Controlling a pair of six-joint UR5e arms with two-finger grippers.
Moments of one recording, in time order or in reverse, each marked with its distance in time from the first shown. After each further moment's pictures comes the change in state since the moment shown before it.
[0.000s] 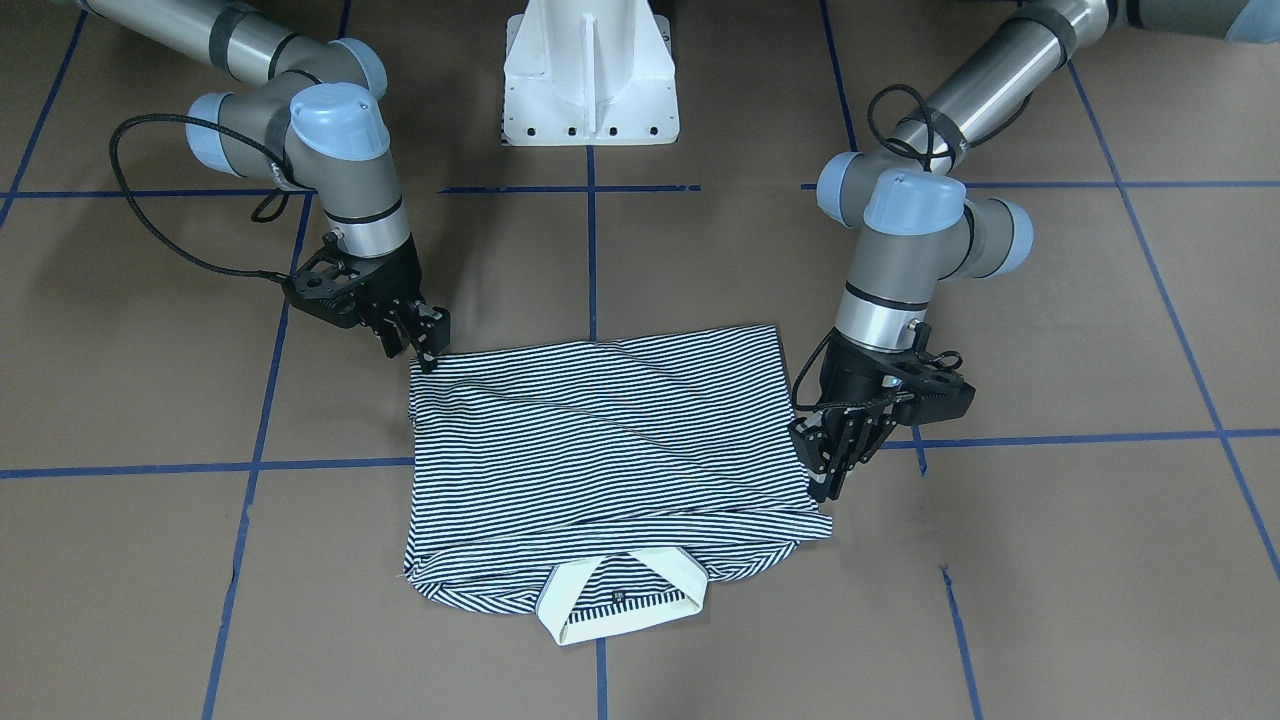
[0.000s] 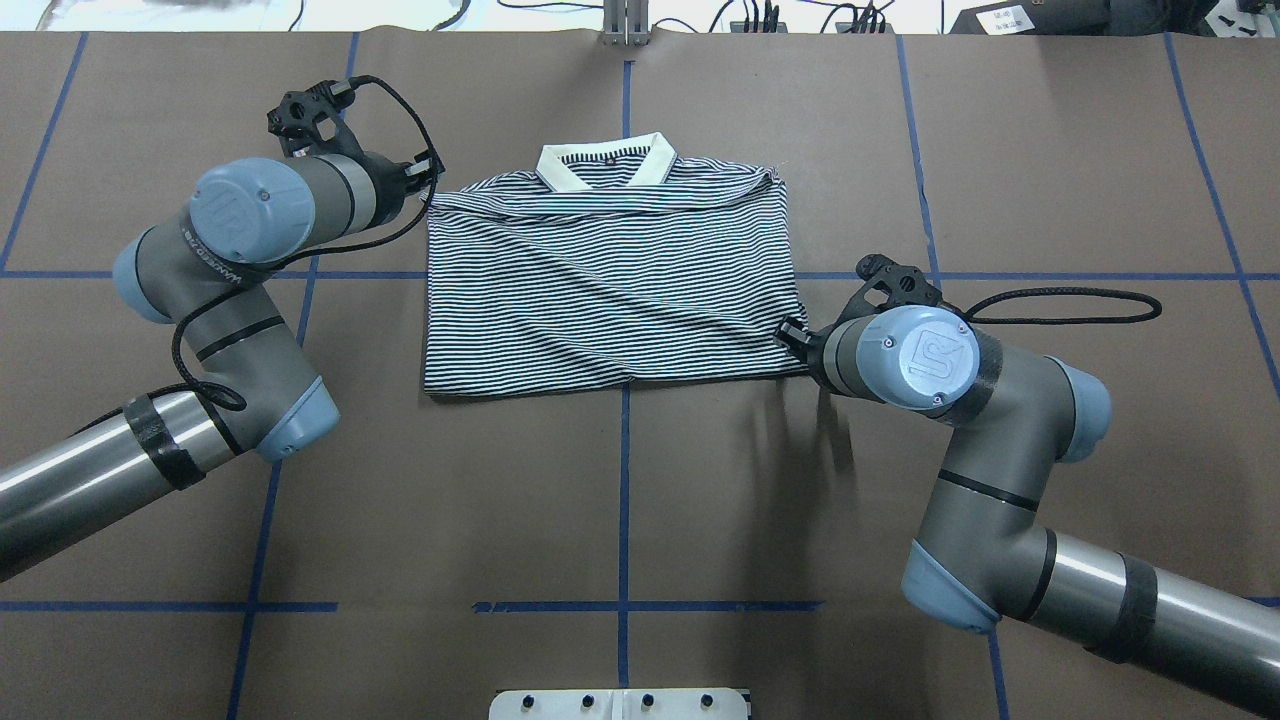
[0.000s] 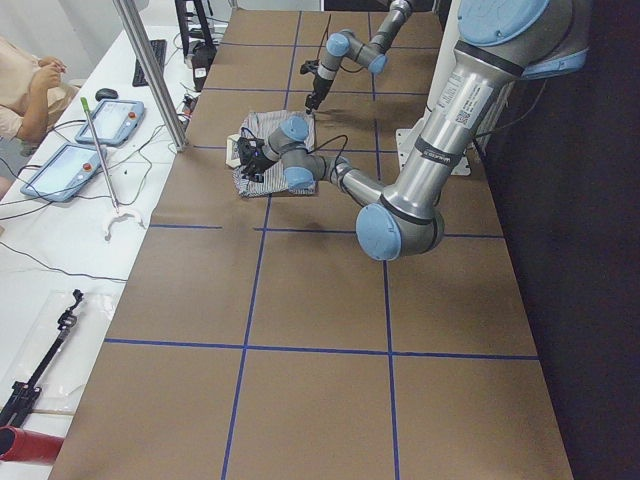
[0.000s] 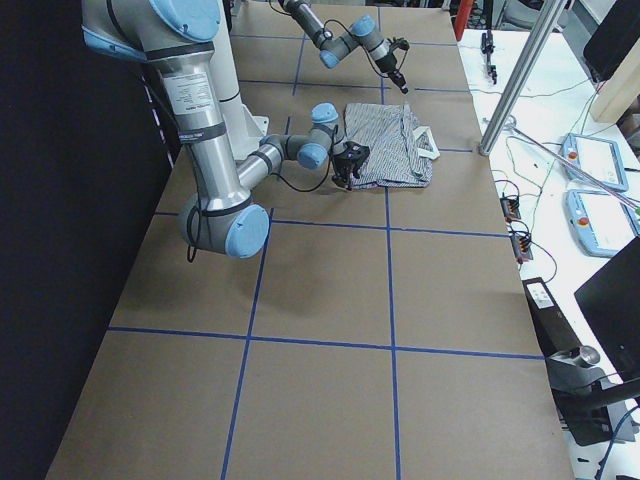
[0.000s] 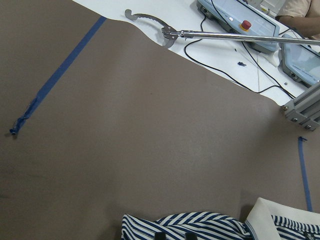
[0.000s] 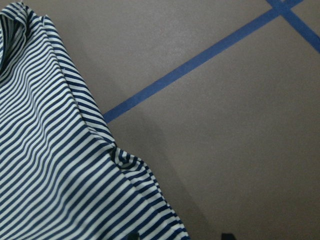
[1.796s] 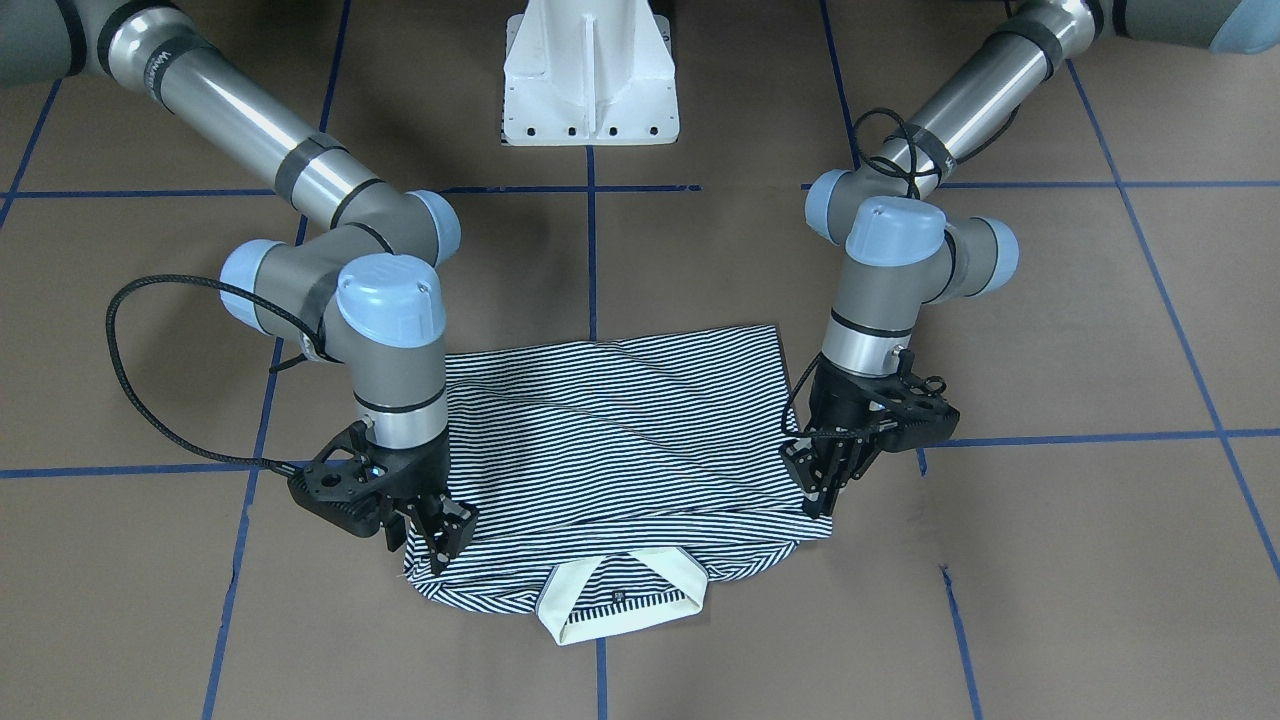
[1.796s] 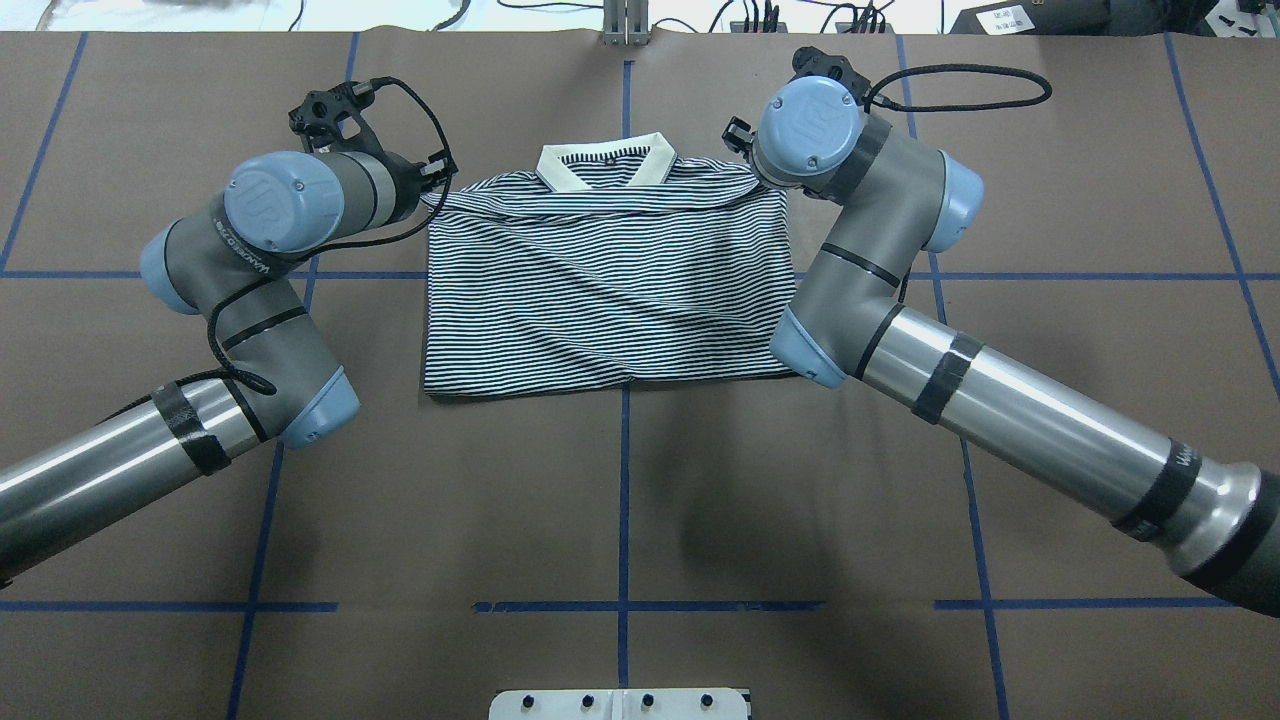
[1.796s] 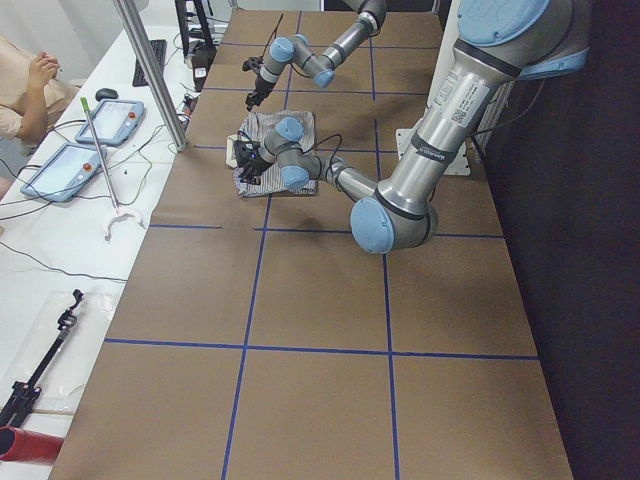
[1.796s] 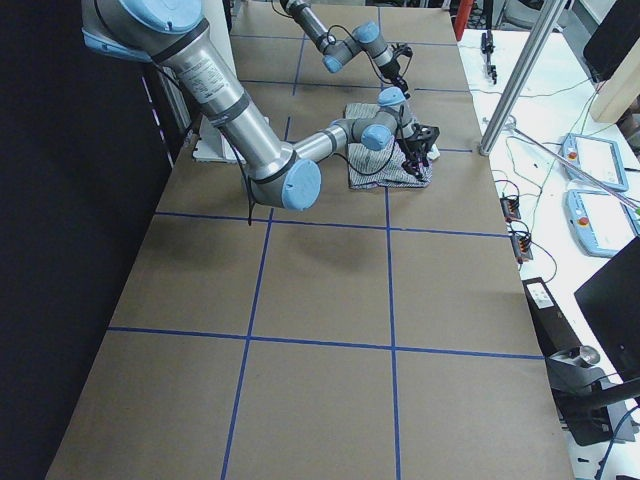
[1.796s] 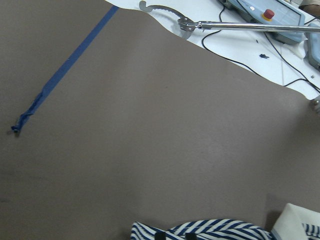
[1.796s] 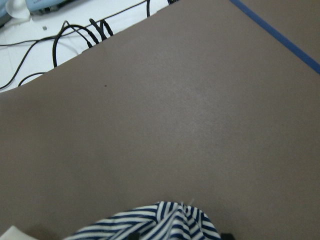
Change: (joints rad) left arm 0.001 -0.045 0.058 0.009 -0.008 0.003; right arm 0.230 0.386 -0.470 0.078 -0.003 -0.170
